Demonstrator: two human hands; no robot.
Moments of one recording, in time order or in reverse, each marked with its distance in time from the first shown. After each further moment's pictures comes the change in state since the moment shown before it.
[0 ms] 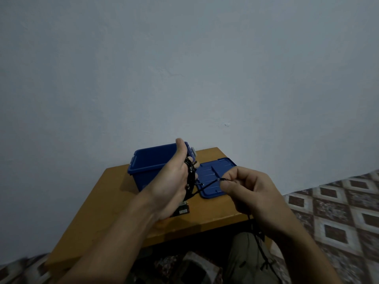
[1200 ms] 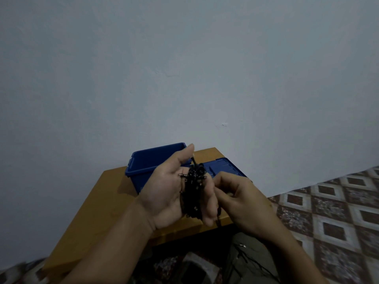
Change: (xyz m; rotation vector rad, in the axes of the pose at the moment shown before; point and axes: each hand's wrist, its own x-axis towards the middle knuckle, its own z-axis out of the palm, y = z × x) left_hand -0.013 -0.003 0.000 -0.106 -0.529 0.054; right_hand 0.003 0.011 0.013 -0.342 0.058 -0.029
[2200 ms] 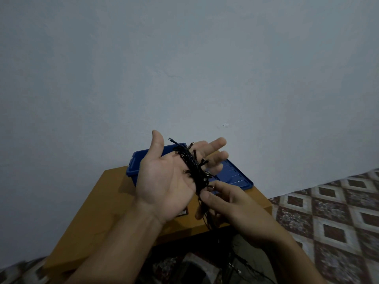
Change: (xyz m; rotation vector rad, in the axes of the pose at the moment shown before) left_hand 0.007 0.008 0.011 -0.346 0.285 0.343; right_hand 0.000 0.006 0.006 0.301 -0.267 0.204
